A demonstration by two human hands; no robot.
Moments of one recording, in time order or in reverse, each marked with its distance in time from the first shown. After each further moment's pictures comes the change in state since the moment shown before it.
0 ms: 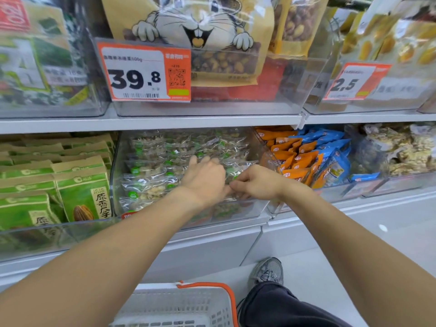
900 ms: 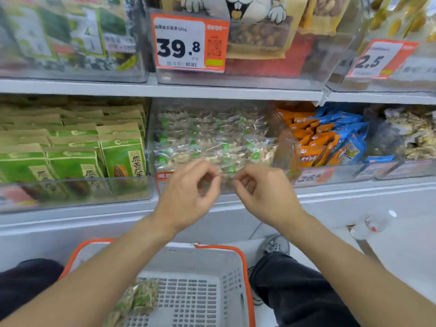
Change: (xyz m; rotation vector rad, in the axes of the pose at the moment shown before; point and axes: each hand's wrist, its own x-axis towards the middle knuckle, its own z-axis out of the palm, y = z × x) left_hand -0.131 -0.024 0.023 -0.684 0.665 0.102; right_hand -0.083 -0.047 0.079 -0.084 0.601 -0.324
